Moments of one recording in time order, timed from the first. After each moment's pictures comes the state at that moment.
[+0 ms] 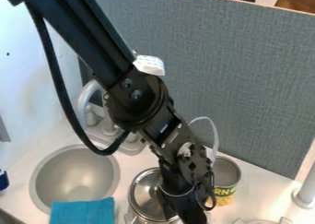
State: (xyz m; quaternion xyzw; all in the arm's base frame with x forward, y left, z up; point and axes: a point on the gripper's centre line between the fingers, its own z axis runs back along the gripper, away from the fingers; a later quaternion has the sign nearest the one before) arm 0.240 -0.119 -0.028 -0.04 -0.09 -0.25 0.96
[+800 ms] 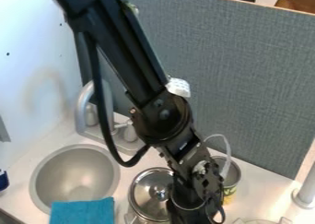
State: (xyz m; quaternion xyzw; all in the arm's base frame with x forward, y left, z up) arm 0.245 -0.132 -0.054 -0.03 -0.07 -0.28 0.96
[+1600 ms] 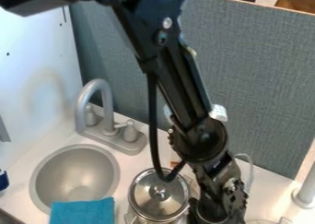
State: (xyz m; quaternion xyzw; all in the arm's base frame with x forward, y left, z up) arm 0.255 -0.161 -0.083 -0.03 -0.04 -0.30 0.95
